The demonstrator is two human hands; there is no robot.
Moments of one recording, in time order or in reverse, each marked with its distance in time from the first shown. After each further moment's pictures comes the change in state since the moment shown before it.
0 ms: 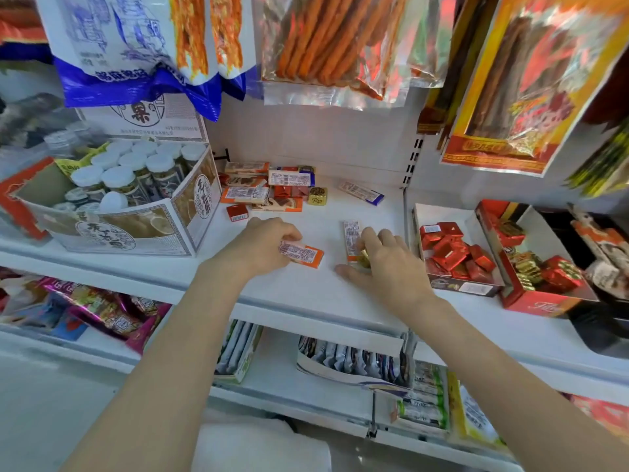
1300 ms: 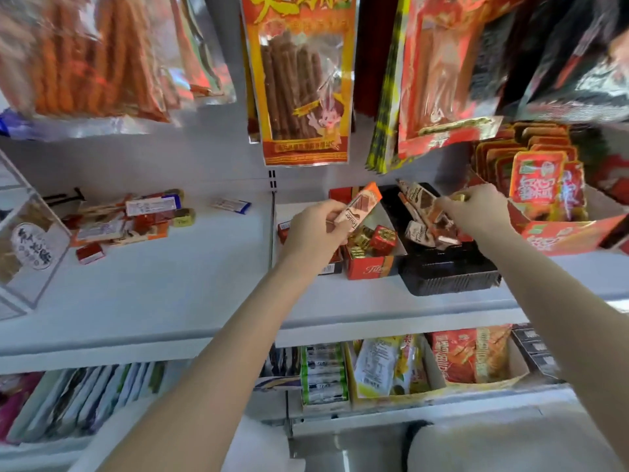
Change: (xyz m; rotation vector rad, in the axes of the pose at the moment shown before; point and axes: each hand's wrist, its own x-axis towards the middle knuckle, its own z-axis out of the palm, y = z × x) left_hand 0.008 0.243 0.066 -0.614 0.157 0.306; right_hand -0.081 0.232 -0.128 0.348 0.407 0.759
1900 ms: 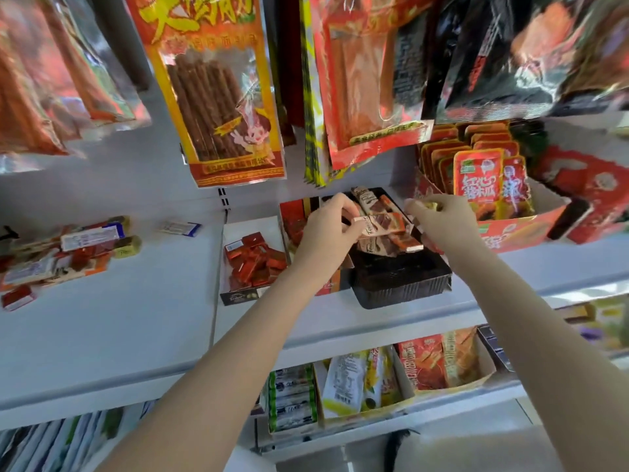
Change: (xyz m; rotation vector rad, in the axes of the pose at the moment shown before) left_hand 0.043 0.031 0.081 0.154 -0.053 0.175; right_hand 0.003 0.030 -0.014 0.351 -0.021 0.037
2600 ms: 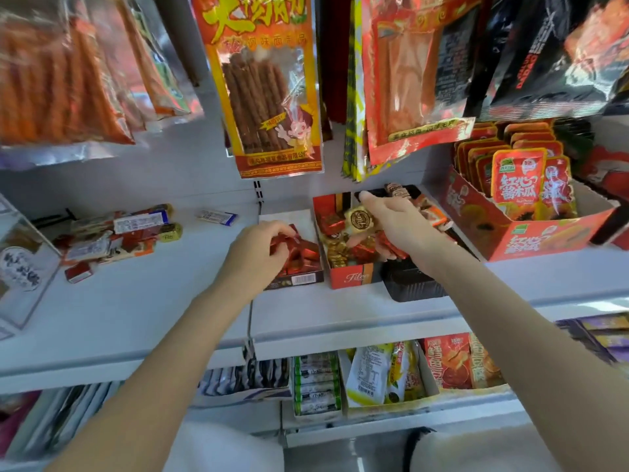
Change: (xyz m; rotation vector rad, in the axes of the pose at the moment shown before) left_hand -0.060 -0.052 -0.097 0.314 -0.018 -0.181; right_hand -0.039 -0.050 0.053 0.199 -0.536 -0.092
